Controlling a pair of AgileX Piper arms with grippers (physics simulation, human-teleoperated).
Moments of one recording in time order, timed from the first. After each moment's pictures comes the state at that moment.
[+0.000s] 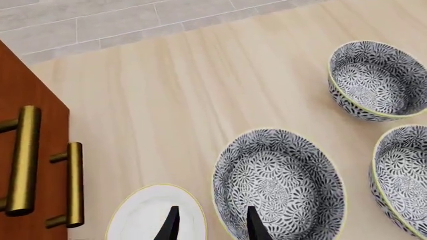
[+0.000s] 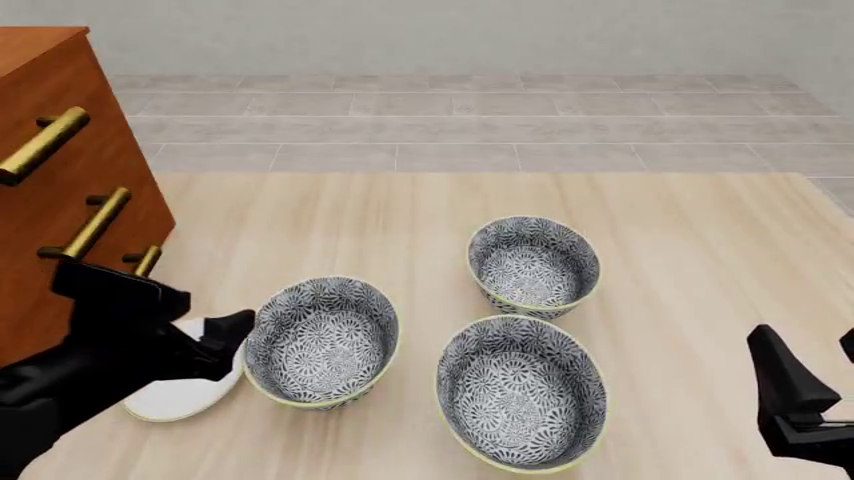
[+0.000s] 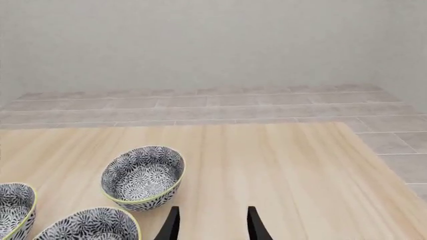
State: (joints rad) left arm -0.30 1.00 -0.28 -0.12 0.01; right arm 0.01 0.09 0.00 -0.02 0.03
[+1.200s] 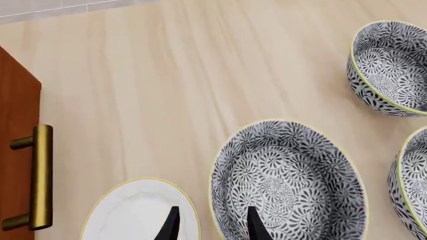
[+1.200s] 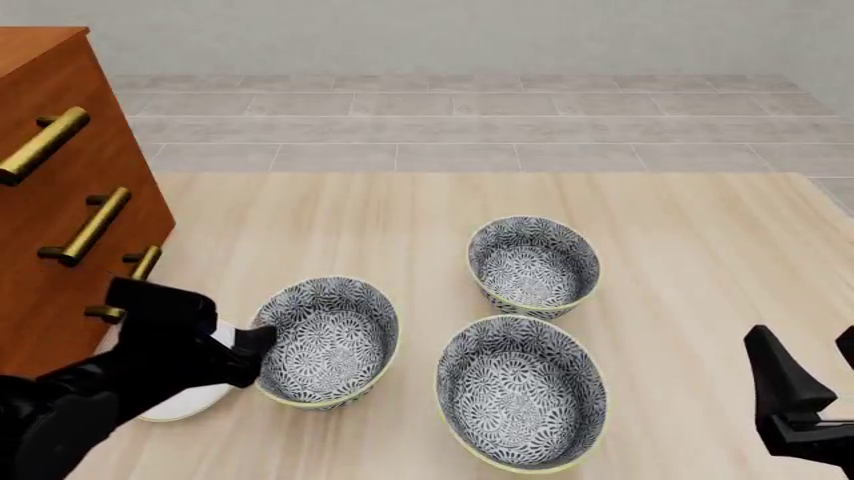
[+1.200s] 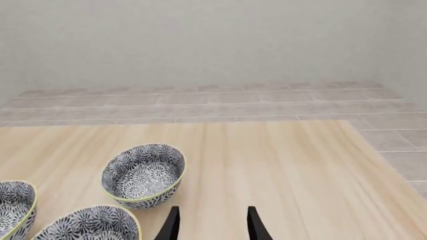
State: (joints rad) left arm -0.31 1.26 -0.27 -0.31 -0.05; right arm 0.02 0.11 0.00 -0.03 0.03
